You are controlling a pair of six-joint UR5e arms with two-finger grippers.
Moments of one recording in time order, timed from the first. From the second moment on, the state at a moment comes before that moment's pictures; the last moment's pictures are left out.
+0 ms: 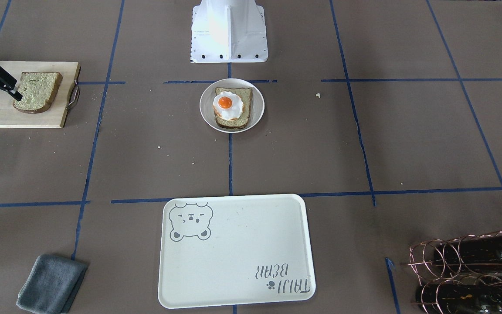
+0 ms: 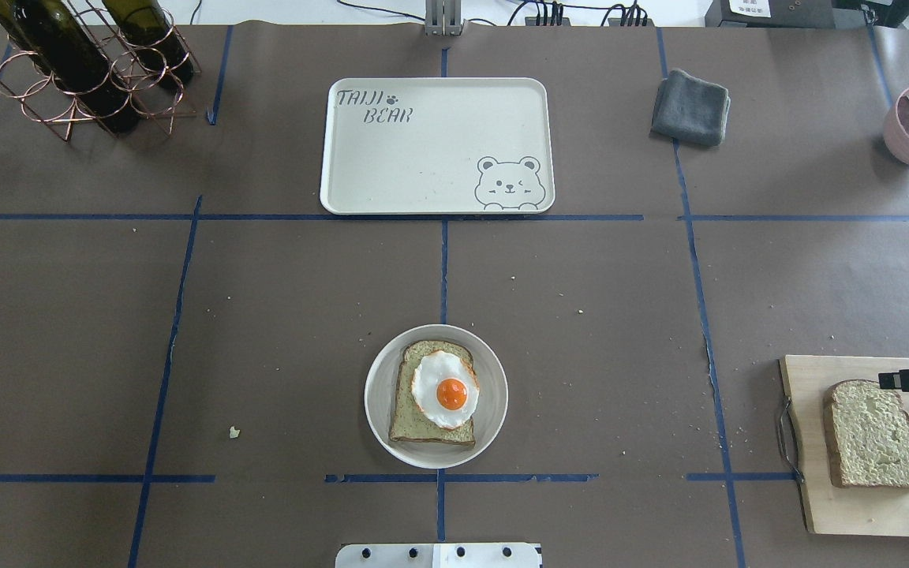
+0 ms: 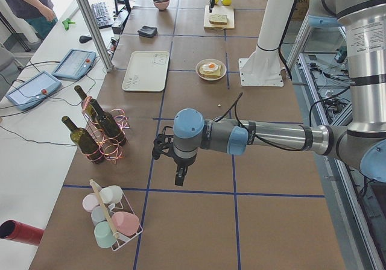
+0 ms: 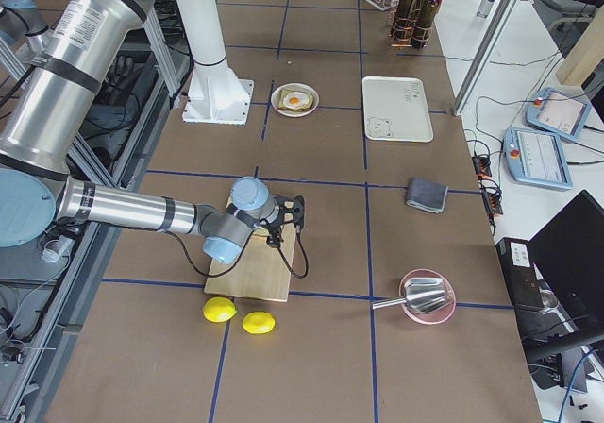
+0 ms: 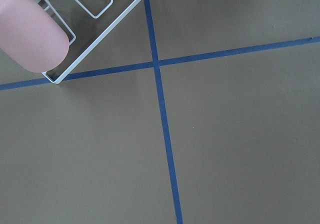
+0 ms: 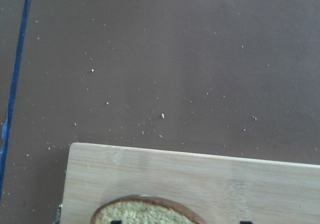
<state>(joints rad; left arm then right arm) -1.56 -1.37 -1.85 -1.67 -2.35 0.02 0.84 -2.04 1.72 -0.31 2.11 1.08</state>
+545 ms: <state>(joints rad) -1.56 -1.37 -1.85 -1.68 -2.36 0.02 0.76 -2.08 1.72 -0.27 2.09 1.09</state>
